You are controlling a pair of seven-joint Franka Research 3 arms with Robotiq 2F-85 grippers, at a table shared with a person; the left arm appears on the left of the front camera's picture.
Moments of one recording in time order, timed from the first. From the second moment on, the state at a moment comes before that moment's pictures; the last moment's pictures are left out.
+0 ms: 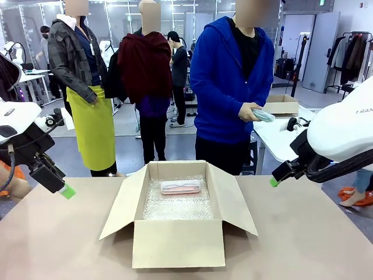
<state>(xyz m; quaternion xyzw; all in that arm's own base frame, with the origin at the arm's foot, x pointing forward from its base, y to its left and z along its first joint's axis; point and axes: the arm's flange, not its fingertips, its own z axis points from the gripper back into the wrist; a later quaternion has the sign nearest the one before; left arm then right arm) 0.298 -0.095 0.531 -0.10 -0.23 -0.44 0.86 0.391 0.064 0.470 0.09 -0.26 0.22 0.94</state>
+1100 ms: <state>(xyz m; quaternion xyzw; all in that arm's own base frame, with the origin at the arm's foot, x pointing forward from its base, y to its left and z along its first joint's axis) 0.298 -0.095 0.531 -0.10 -0.23 -0.44 0.86 0.391 0.064 0.470 0.09 -0.26 0.22 0.94</state>
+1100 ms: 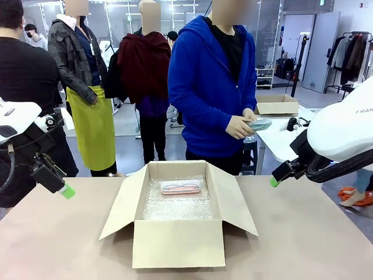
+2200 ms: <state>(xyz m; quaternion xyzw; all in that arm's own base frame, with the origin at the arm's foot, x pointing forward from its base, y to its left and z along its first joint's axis) 0.298 -0.095 0.531 -0.10 -0.23 -0.44 0.86 0.391 0.064 0.470 0.09 -0.26 0.22 0.94</state>
